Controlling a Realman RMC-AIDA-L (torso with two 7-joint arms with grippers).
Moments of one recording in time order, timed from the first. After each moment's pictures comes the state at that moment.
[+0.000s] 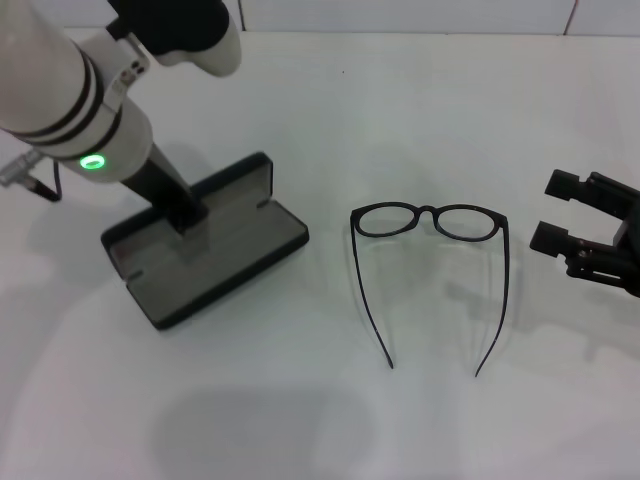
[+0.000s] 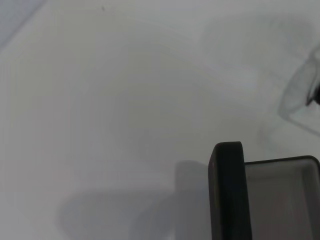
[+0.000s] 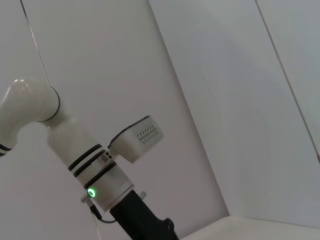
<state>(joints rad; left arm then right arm) -0.63 -2.09 1.55 1.50 2.80 1.57 -2.60 0.33 2.01 -0.80 -0.53 -1.55 -1.77 1.23</state>
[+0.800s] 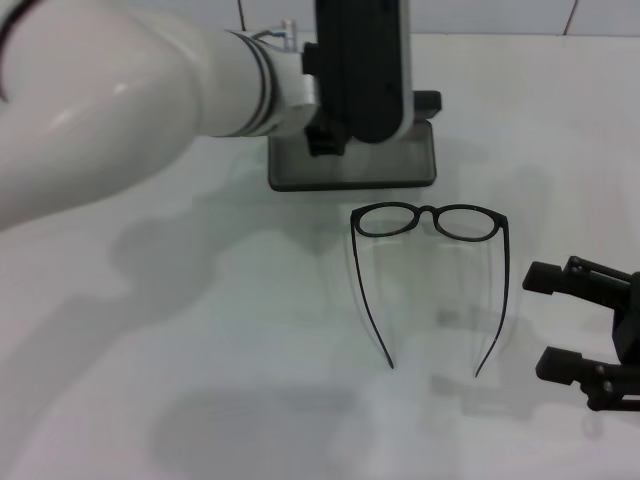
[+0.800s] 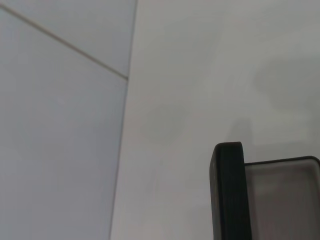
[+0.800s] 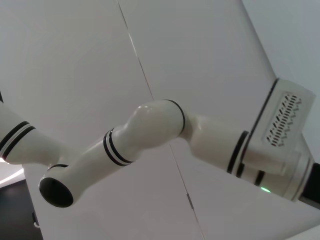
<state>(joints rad) -0.68 -2.10 1.89 1.33 2.82 0.88 -2.21 0.31 2.02 -0.82 -0.48 -1.66 -2.02 1.14</state>
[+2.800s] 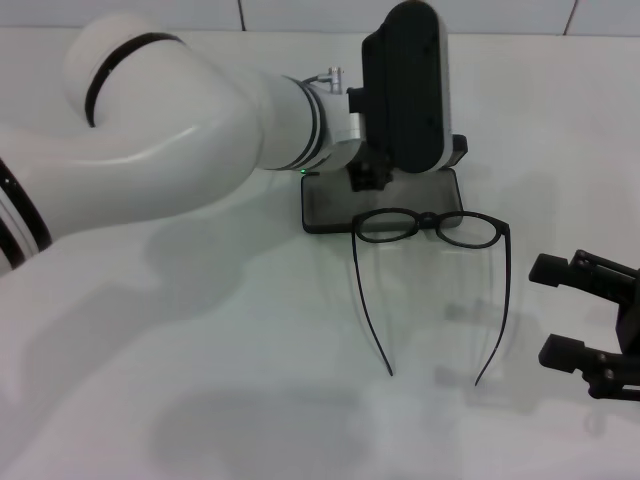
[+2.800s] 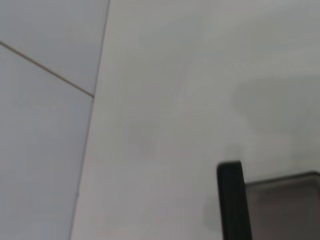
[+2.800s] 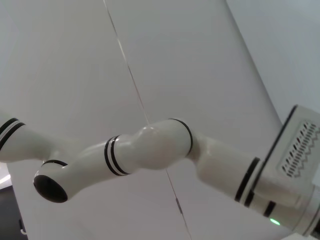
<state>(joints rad) -0.80 -2.10 2.01 1.08 2.70 0.71 -2.29 0.30 2.02 -0.81 -0.47 -1.65 -2.00 1.15</state>
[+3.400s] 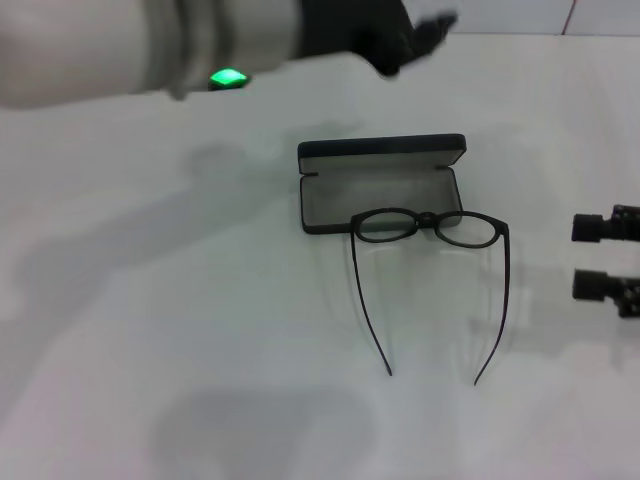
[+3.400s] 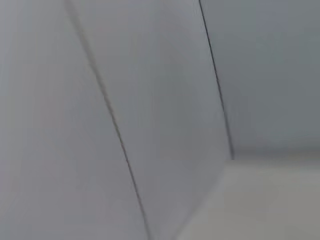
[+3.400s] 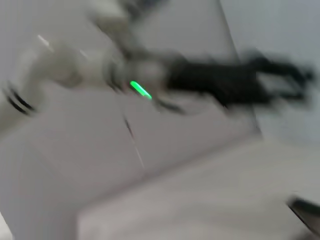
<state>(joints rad) -0.45 -2.09 1.65 1.58 2.10 0.83 -2.10 0.30 2.00 -0.79 -0.96 -1.75 -1.92 1.57</state>
